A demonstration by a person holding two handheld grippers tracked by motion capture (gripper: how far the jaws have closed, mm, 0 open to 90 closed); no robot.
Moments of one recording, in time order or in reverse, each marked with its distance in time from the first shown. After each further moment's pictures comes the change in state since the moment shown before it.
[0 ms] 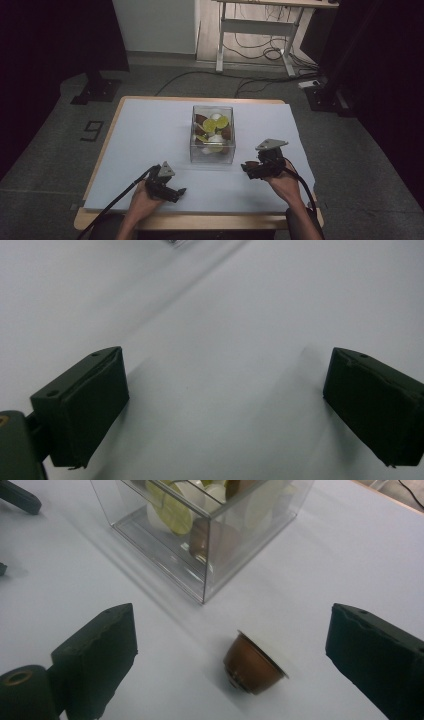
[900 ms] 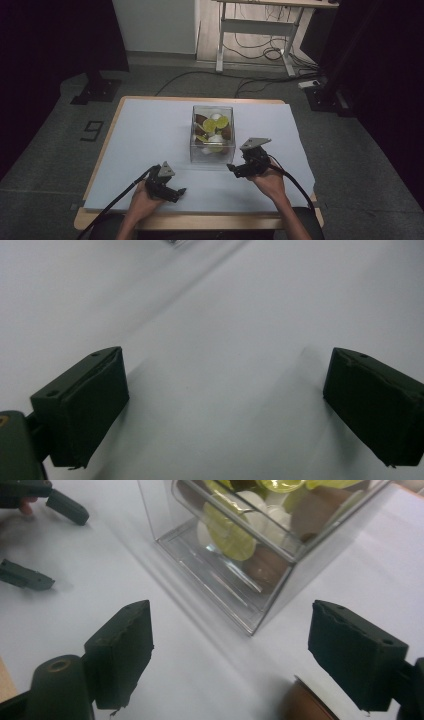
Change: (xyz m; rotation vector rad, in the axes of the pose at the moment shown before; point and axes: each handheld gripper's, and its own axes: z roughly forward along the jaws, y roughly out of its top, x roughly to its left) left arm 0.000 0.000 0.000 -0.001 0.000 0.000; right arm 0.025 0.022 0.024 0.000 0.105 -0.046
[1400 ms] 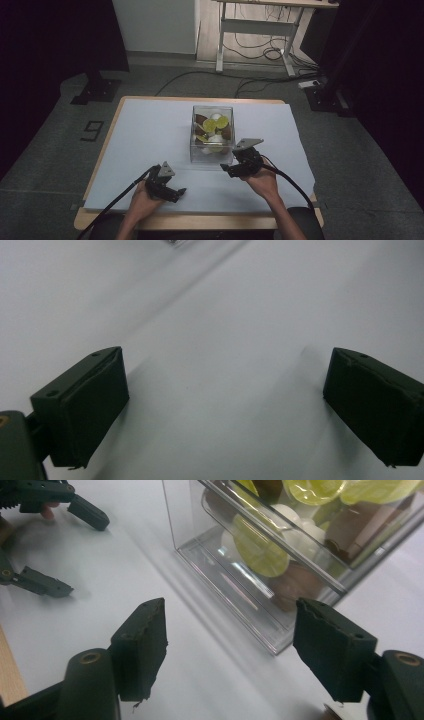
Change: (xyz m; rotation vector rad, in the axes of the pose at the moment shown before) left arm 0.000 0.000 0.000 0.000 0.000 0.000; right arm 0.012 0.007 0.013 -0.007 0.043 -0.033
